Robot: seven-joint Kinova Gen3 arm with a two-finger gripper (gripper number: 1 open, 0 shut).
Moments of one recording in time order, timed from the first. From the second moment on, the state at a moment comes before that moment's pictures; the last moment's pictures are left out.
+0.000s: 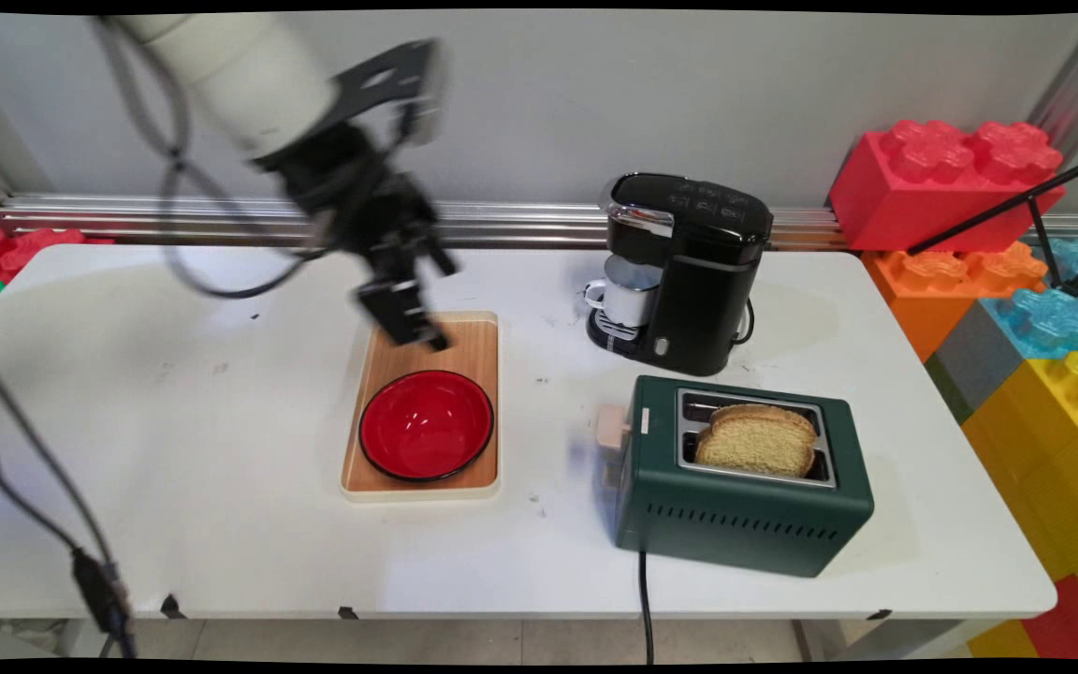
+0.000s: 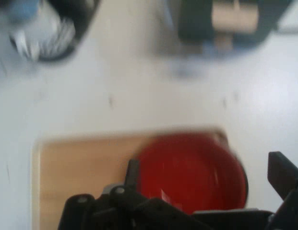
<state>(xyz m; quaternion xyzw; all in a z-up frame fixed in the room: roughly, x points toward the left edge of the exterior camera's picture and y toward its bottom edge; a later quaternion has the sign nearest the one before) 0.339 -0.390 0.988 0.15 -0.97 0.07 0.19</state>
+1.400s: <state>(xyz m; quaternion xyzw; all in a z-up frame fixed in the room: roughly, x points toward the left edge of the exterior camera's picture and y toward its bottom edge) 0.506 -0.320 0.919 0.22 -0.95 0.03 0.20</state>
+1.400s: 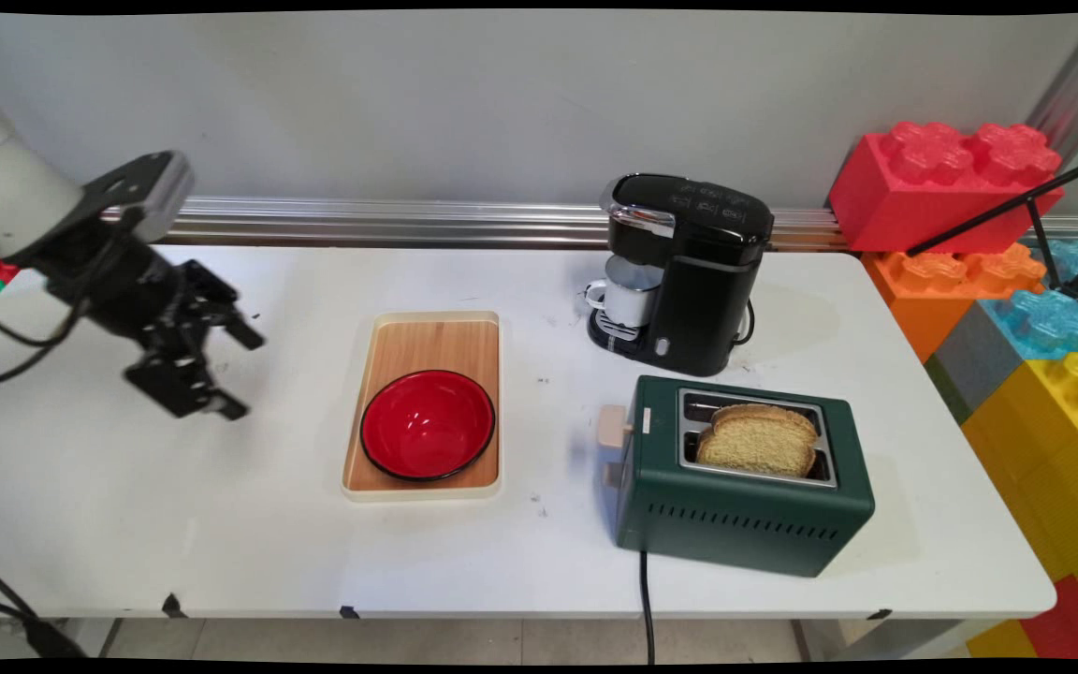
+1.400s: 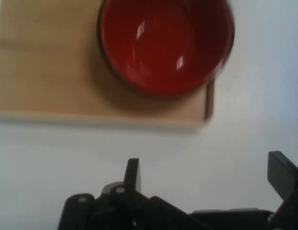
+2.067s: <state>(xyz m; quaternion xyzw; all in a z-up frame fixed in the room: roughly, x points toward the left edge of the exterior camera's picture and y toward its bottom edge) 0.419 -0.364 0.913 0.22 -0.89 0.01 0.40</state>
